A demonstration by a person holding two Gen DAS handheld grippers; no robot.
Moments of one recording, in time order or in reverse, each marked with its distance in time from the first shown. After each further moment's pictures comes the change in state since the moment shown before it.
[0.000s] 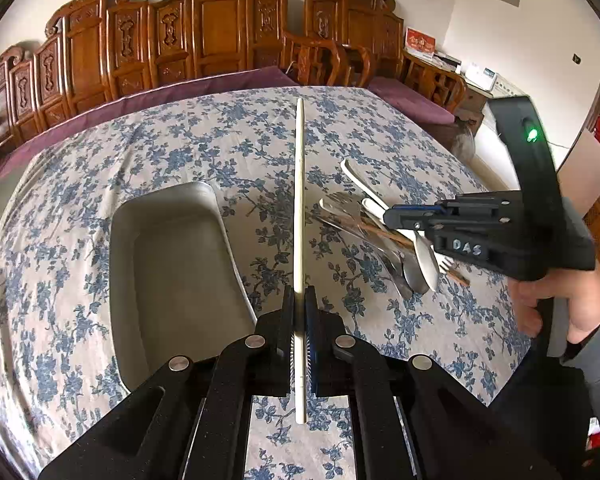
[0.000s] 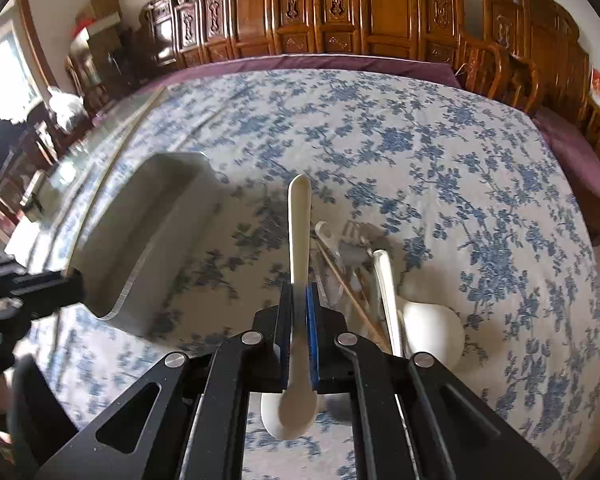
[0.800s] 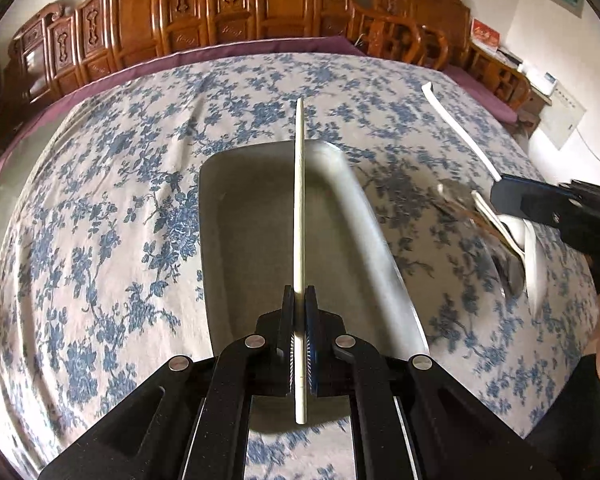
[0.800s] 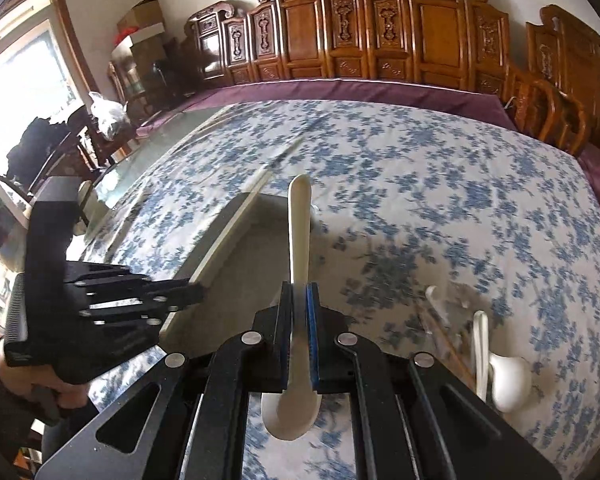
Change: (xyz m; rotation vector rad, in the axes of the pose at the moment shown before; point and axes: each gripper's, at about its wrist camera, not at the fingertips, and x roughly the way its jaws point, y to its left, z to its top) left arm 0.043 0.096 -0.002 -0.126 0.120 0.135; right arm -0.003 0.090 0.039 -0.069 -0.063 0.123
